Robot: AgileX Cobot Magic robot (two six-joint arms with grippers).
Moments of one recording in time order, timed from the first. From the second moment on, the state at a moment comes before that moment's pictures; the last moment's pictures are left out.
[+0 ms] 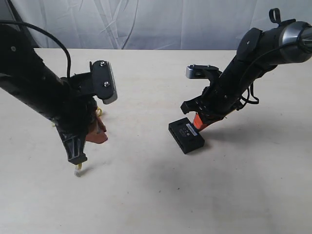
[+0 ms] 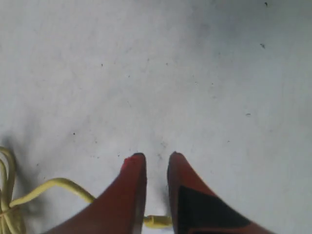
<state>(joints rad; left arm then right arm) -0.47 1.56 -0.93 -0.41 0.72 1.12 0.28 2.09 -1.30 0.55 0.87 -0.51</state>
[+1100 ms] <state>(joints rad) -0.48 1.58 -0.73 0.00 0.48 1.95 0.28 2.09 -1.30 0.55 0.87 -0.51</state>
